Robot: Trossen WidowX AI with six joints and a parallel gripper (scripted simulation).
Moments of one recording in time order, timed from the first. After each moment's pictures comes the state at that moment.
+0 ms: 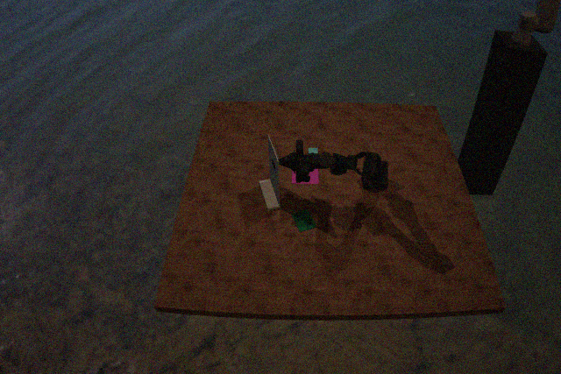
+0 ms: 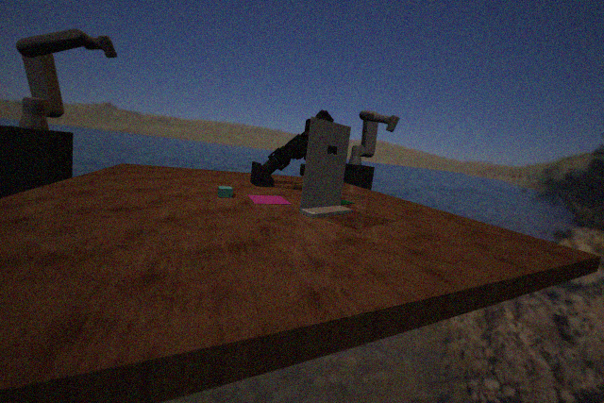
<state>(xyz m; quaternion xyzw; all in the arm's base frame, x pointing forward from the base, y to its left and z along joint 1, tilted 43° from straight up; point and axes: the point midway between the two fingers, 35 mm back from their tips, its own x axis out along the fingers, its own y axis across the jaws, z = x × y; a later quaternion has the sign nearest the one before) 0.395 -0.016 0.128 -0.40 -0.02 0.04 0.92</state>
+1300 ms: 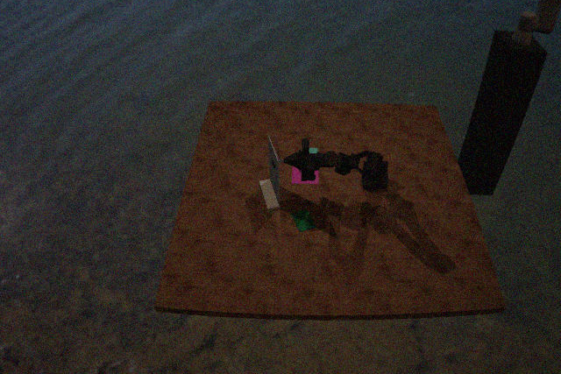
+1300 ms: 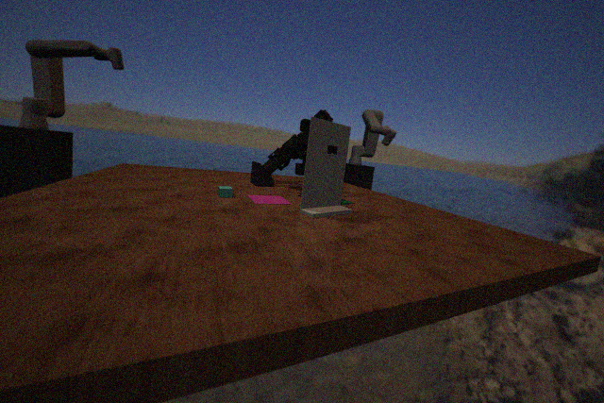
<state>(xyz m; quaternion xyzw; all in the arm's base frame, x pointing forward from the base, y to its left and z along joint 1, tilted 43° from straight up) 0.373 -0.024 0.122 -0.40 -0.02 0.03 0.92</state>
